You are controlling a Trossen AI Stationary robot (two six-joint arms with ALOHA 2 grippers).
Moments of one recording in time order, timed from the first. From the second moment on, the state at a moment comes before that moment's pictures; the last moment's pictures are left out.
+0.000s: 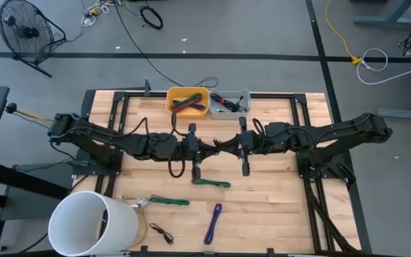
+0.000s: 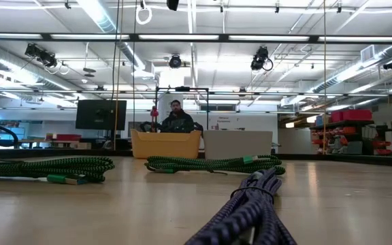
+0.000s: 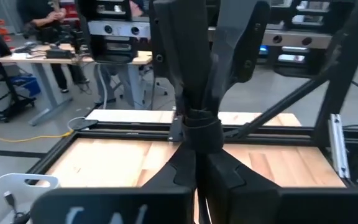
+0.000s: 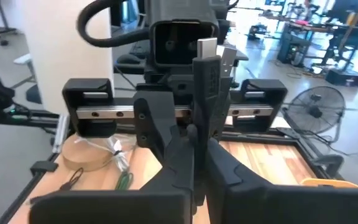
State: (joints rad) left arm -0.20 1.47 1.09 0.28 -0.33 -0.01; right arm 0.16 1.26 1.07 0.03 0.14 -0.06
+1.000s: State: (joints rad) left arm -0.22 1.46 1.09 0.18 -0.40 0.03; right arm -0.08 1.23 1.07 -0.34 0.43 -0.03
